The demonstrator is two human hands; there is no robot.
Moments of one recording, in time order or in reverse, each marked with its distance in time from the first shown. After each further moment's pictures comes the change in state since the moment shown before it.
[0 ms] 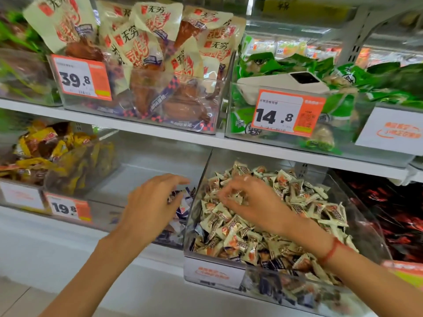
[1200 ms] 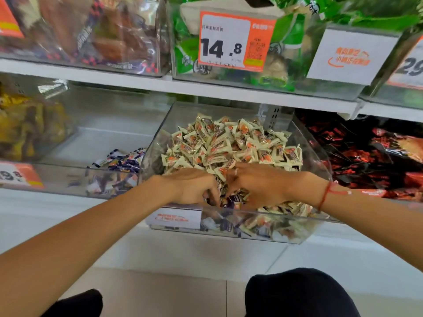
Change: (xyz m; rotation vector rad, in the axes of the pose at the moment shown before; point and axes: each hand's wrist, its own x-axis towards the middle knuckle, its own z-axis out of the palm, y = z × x) left_hand 0.018 0.077 0.104 0.093 -0.894 0.585; right_hand -0.074 0.048 -0.022 -0.506 -0.691 -0.109
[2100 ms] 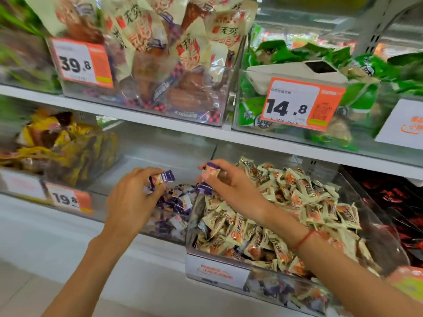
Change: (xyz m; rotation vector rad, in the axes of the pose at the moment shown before) left_hand -0.125 -0.084 0.004 -0.200 1.070 -0.797; right_hand 0.106 -0.062 -0.069 1.234 0.678 0.041
